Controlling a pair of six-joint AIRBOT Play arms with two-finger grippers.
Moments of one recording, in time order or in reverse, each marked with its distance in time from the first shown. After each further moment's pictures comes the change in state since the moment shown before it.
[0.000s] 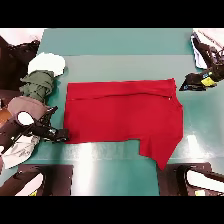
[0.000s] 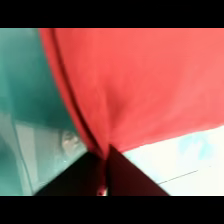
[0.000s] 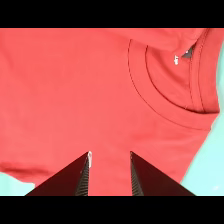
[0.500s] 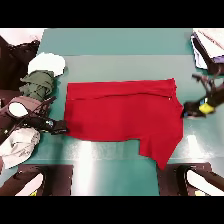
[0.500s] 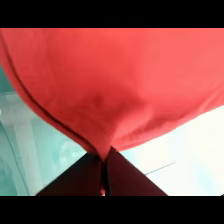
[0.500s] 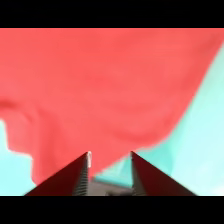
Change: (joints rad) left arm 0.000 0.006 0.156 -0.027 -0.070 0.049; right arm -0.023 0.209 -0.436 -0.102 0.056 0.024
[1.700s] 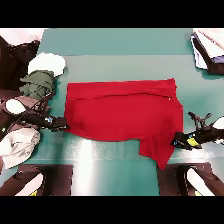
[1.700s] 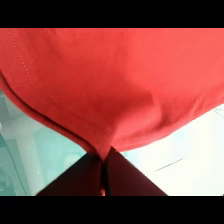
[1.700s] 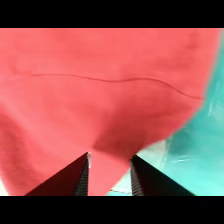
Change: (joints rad) left arm 0.000 0.000 0.036 -0.021 -0.003 0.029; right arm -0.150 0.201 -0.593 0.125 -0.283 0.013
